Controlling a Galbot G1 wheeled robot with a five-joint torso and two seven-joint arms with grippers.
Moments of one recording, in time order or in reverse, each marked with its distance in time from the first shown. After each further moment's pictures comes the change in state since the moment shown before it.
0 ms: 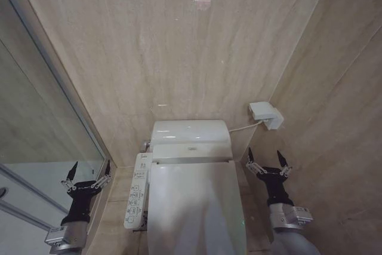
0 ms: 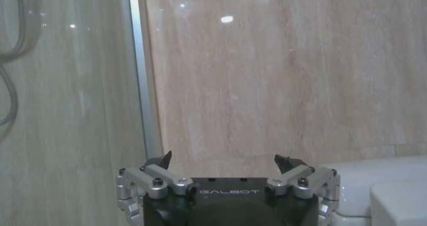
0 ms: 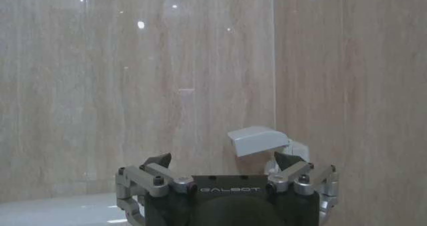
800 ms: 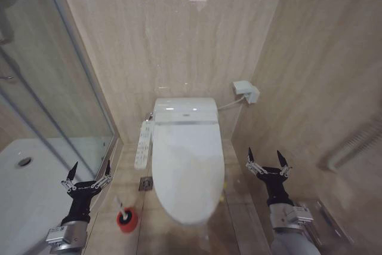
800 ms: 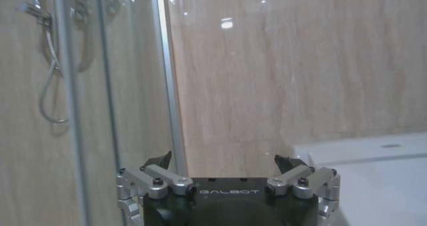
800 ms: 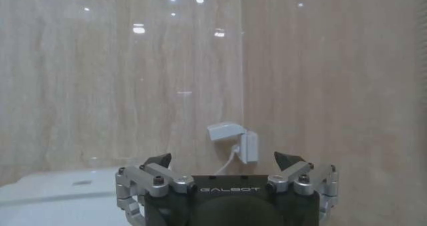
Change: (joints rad) left arm 0.000 0.000 0.000 0.001 -0.001 0.000 0.000; right arm 0.000 0.000 0.000 0.000 0.000 0.000 0.000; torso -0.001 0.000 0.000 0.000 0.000
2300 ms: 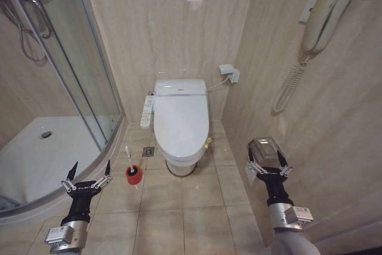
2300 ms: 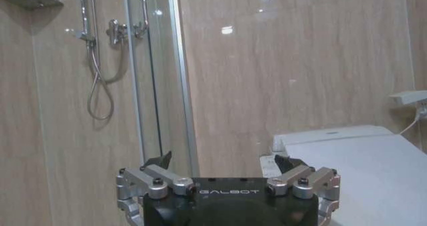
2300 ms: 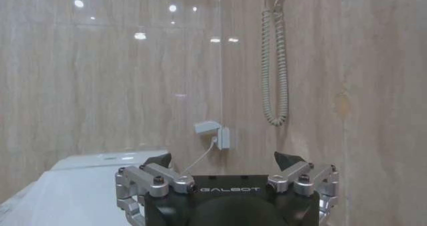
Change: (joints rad) left arm 0.001 0.000 0.000 0.000 0.000 0.000 0.000; right arm -0.001 0.000 0.000 0.000 0.000 0.000 0.000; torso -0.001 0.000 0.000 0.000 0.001
